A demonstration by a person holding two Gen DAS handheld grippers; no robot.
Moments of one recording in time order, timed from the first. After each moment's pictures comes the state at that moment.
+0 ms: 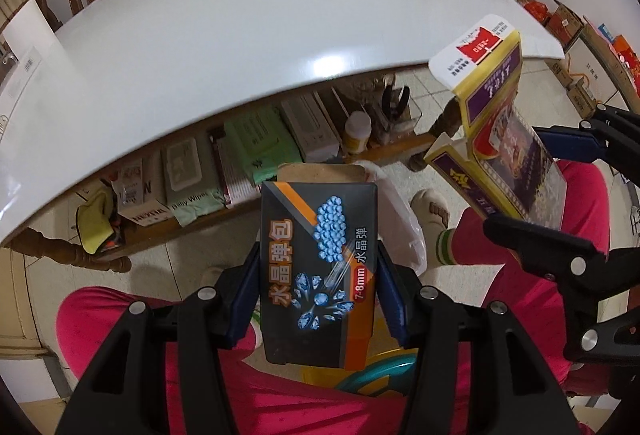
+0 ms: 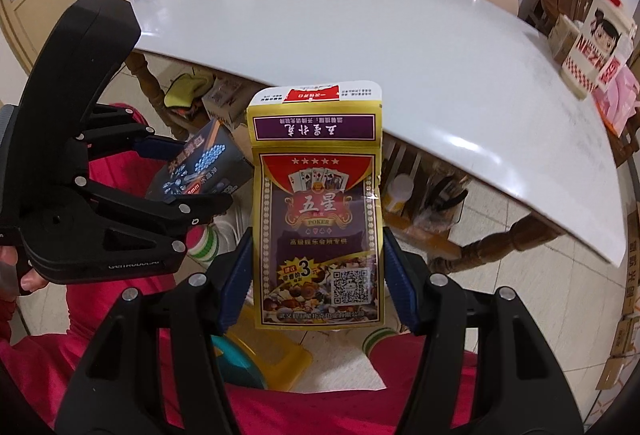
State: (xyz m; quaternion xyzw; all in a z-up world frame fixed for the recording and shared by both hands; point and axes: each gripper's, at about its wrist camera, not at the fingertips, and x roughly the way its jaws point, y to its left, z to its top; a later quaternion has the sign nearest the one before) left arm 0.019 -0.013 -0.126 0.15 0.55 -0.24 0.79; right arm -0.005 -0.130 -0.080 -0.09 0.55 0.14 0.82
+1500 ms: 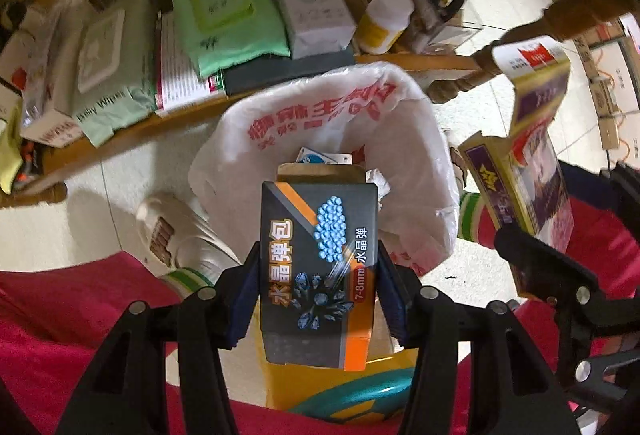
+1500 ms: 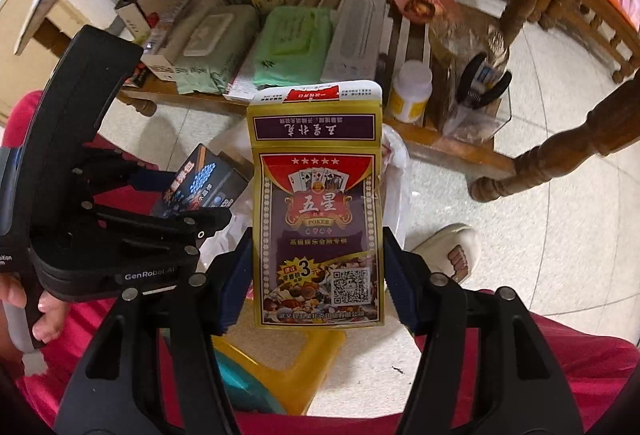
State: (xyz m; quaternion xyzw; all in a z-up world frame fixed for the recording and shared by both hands) left arm 0.068 -0.038 -0.299 0.09 0.70 -0.21 0.68; right arm 0.040 -0.160 -0.233 0.02 0.65 0.09 0.75
